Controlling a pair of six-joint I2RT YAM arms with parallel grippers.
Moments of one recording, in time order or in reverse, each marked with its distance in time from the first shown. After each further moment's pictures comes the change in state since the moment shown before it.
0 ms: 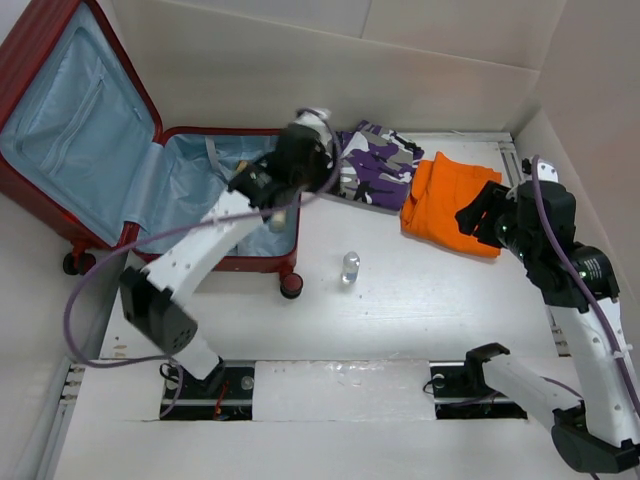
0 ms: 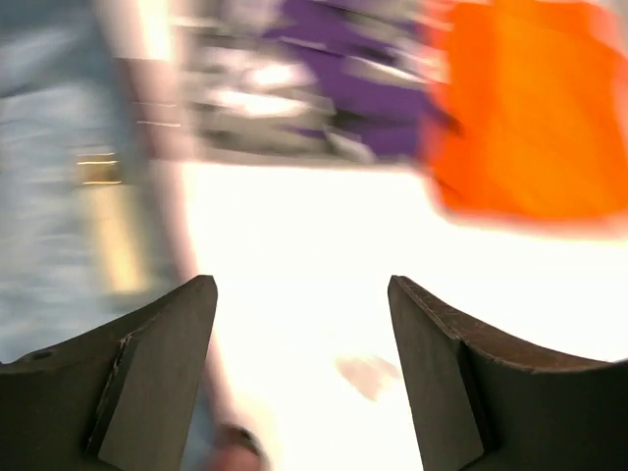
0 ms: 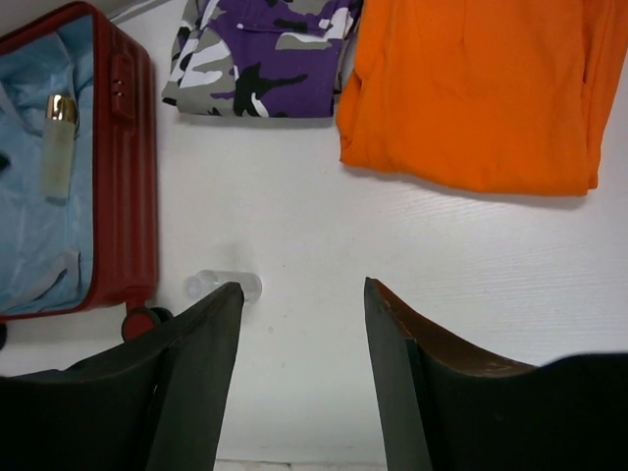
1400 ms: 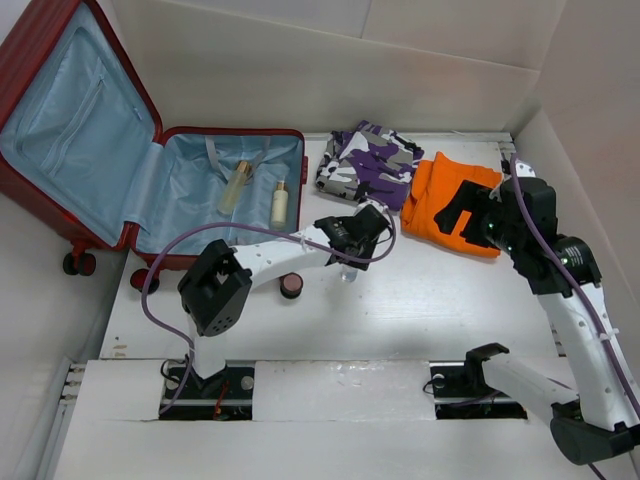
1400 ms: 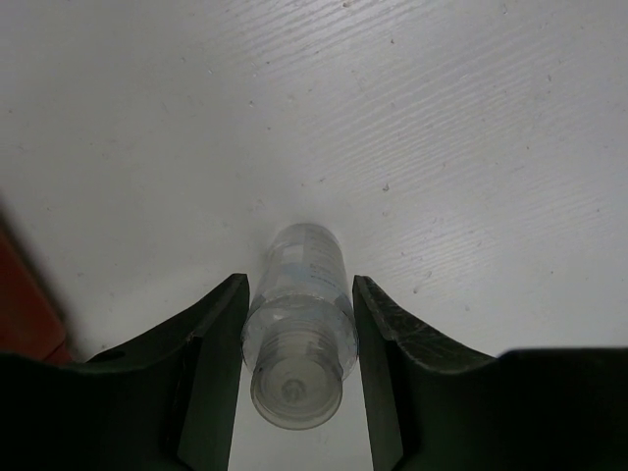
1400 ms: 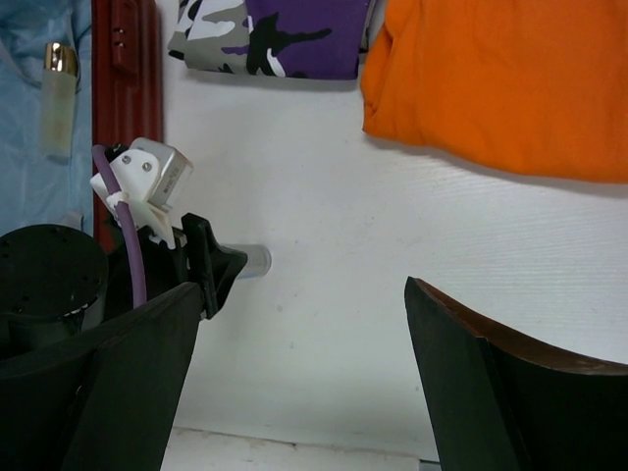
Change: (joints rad) left arm -0.405 0.191 -0.261 0.032 -0.125 -0.117; right arm 0.000 0.045 -0.066 0.044 -0.095 0.002
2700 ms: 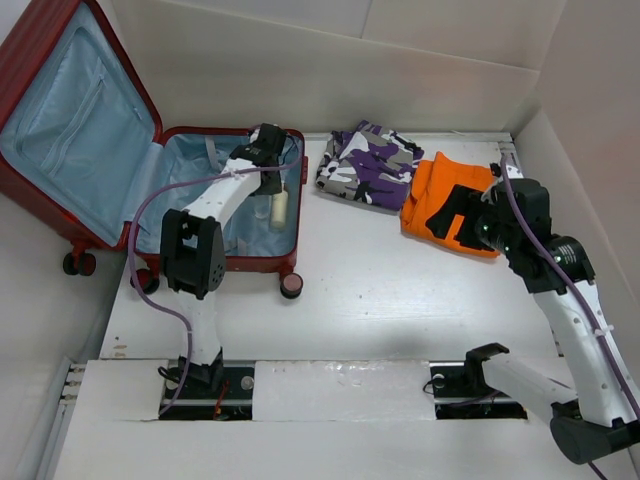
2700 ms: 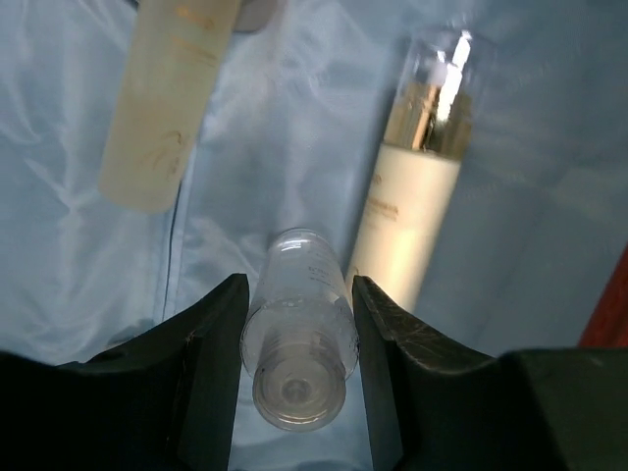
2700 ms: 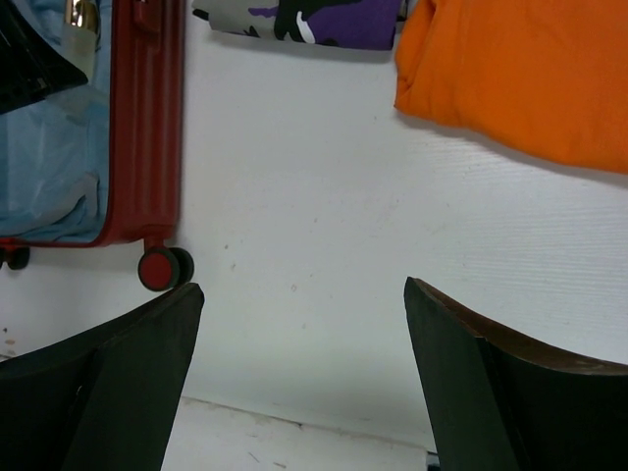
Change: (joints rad) left arm 0.629 0.126 0.293 -0.183 -0.076 0.076; right arm 0.000 0.002 -0.039 0.023 -0.101 -0.014
